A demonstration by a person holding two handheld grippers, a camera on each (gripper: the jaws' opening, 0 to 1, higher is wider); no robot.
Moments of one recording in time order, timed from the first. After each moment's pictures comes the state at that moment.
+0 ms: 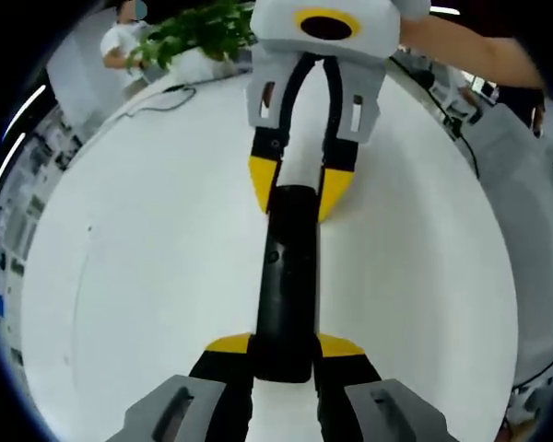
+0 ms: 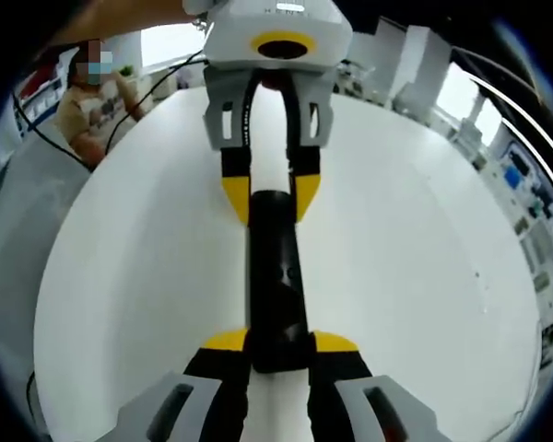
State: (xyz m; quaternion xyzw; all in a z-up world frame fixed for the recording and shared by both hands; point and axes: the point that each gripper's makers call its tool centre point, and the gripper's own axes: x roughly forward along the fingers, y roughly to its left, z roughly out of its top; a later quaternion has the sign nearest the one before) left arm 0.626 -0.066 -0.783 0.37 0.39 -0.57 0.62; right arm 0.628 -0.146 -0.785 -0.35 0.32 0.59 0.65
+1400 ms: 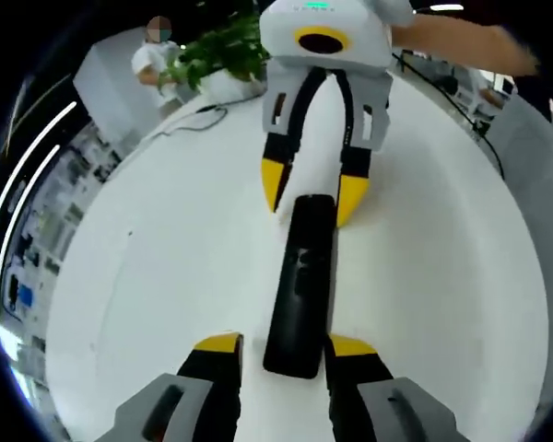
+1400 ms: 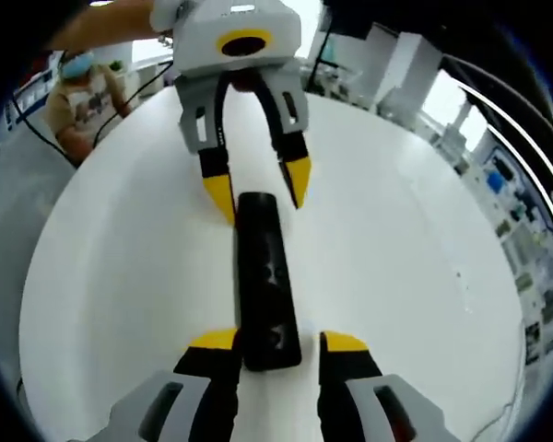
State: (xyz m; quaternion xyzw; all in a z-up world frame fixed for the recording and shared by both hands) left arm 0.635 -0.057 -0.773 0.37 0.30 -0.49 0.73; right arm 0.627 -0.147 -0.781 -0.38 0.29 0.55 0.68
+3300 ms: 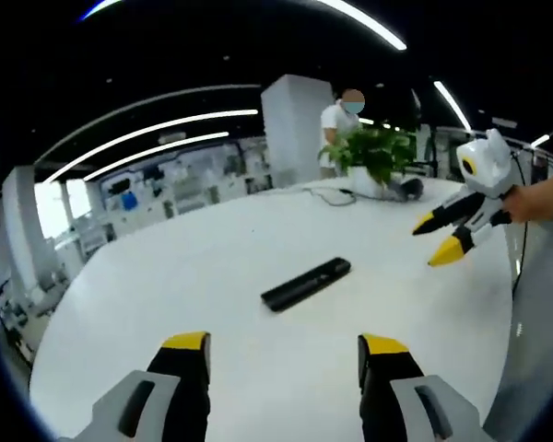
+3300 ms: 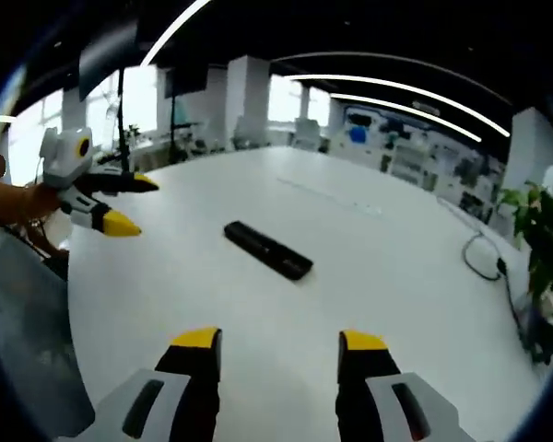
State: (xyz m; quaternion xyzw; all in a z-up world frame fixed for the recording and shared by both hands) left arm 0.504 0.002 -0.713 0.12 0.20 -0.27 0.94; right arm 0.511 -0.225 -0.728 -0.14 0.28 0.34 0.89
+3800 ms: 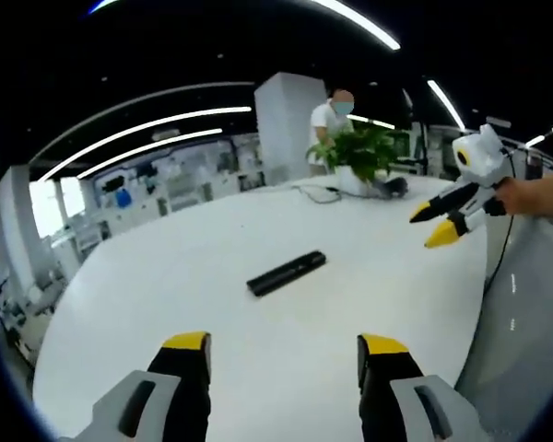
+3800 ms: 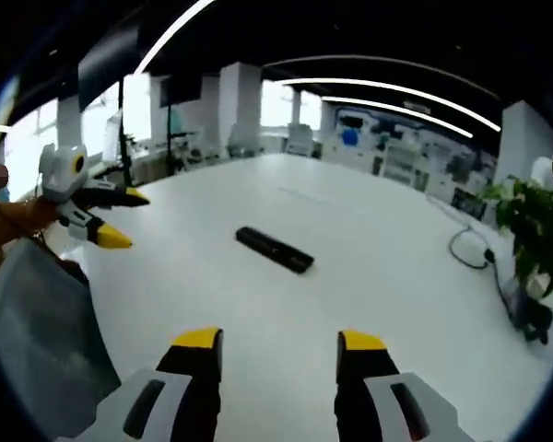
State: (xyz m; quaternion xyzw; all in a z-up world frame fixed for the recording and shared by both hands) left arm 0.448 0.001 -0.690 0.12 0.20 -0.28 0.93; right arm 0.463 -0.239 -0.698 -0.11 0.27 0.32 0.90
